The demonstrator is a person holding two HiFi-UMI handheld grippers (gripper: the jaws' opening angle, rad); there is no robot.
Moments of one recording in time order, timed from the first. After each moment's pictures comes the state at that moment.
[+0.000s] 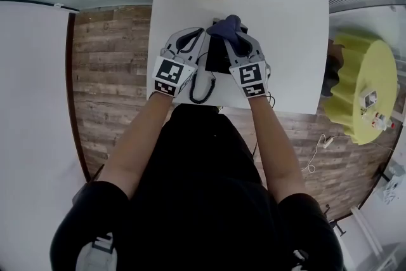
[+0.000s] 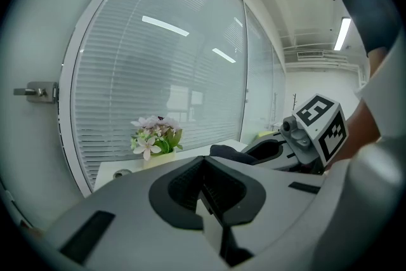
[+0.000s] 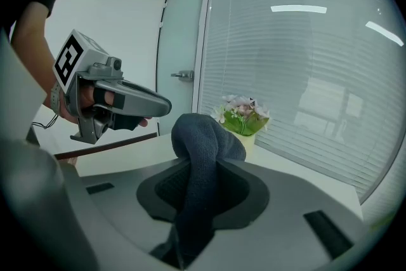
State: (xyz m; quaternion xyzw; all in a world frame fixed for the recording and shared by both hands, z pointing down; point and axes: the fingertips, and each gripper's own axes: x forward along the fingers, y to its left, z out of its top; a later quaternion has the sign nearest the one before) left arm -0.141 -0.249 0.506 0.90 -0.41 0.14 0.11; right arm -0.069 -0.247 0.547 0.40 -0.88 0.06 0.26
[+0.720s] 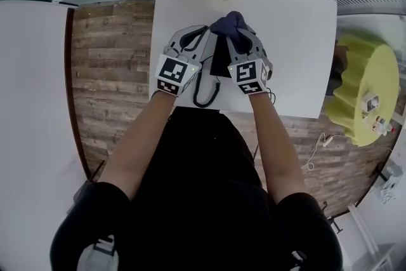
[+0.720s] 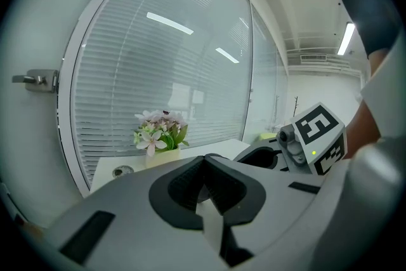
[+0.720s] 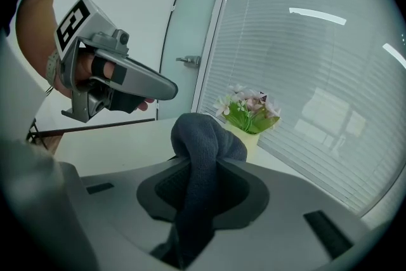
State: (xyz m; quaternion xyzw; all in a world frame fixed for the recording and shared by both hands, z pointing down) left arm -0.150 -0.271 0.523 0.89 -0.41 0.13 0.13; right arm -0.085 -0.274 0.579 0.39 -0.86 0.01 0.33
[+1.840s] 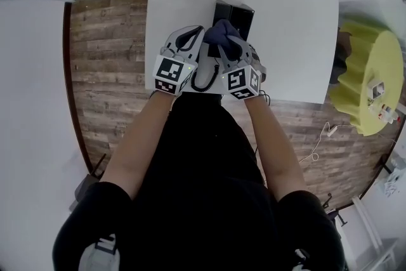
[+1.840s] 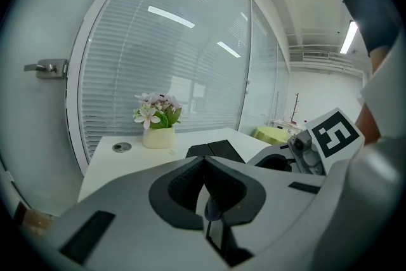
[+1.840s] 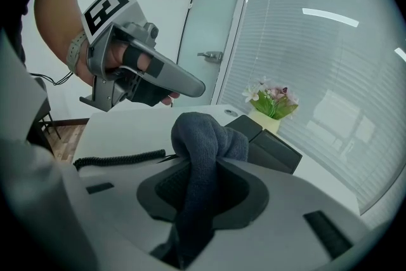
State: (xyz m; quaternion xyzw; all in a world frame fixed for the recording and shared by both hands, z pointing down) left arm -0.146 -0.211 0.562 0.89 -0.41 0.15 0.15; right arm -0.092 -0.183 0.623 0.34 -0.87 0.00 0.34
